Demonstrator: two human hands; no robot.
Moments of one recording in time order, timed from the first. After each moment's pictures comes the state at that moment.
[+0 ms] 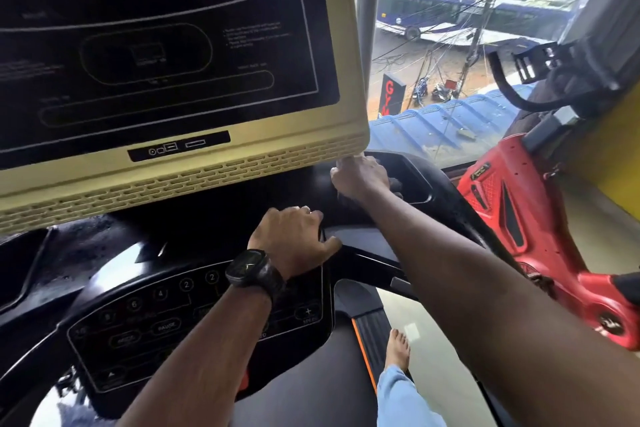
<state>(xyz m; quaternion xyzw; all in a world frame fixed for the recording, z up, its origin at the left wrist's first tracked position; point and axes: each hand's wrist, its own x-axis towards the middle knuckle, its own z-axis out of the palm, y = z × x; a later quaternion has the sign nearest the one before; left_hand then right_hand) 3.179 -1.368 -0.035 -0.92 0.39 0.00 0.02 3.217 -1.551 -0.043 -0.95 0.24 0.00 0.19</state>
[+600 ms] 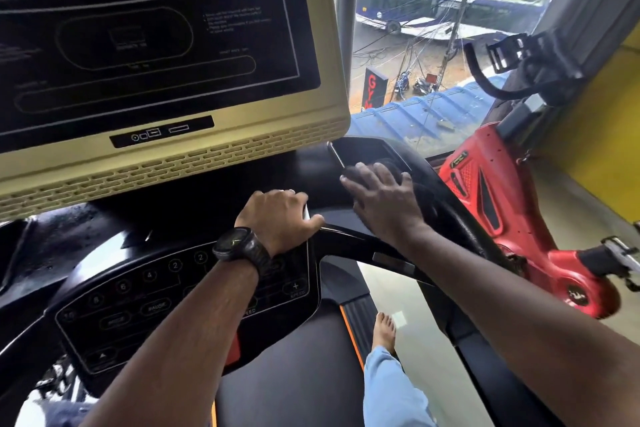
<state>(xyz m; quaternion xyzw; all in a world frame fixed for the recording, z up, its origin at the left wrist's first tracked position) 3.177 -1.365 -0.030 -0.92 0.38 0.02 0.01 3.092 -1.574 -0.081 -0.99 0.10 -0.08 -0.08</state>
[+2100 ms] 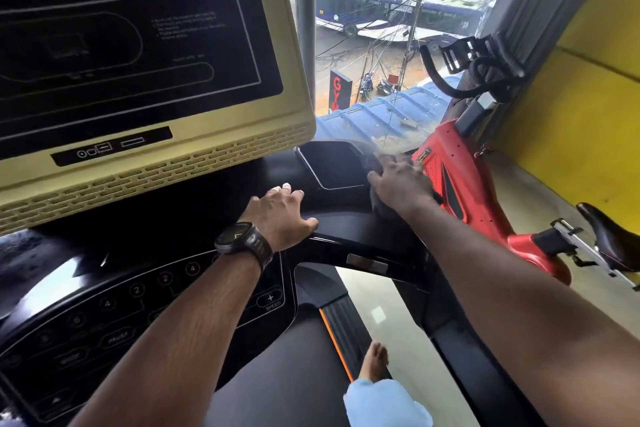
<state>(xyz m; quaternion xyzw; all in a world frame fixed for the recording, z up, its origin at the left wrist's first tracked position) 3.171 -1.411 -0.028 -0.92 0.38 0.10 -0.01 3.087 -1.641 -0.049 -0.93 0.36 -0.01 0.11</state>
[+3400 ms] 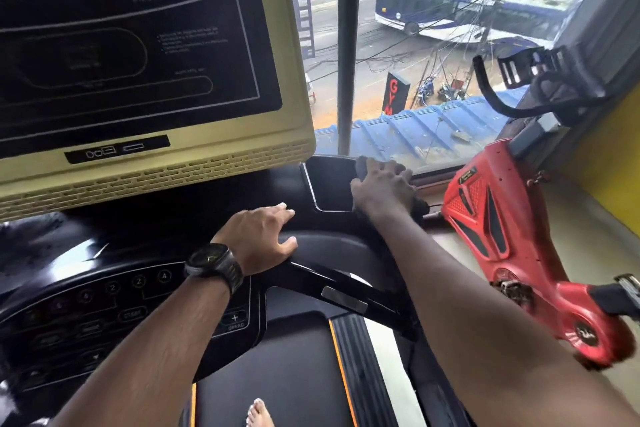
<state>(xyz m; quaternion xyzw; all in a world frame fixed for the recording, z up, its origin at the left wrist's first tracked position) 3.163 -1.414 -0.026 -0.93 0.36 0.06 -0.01 3.141 -1.652 -0.053 -0.93 0.33 0.00 0.12</state>
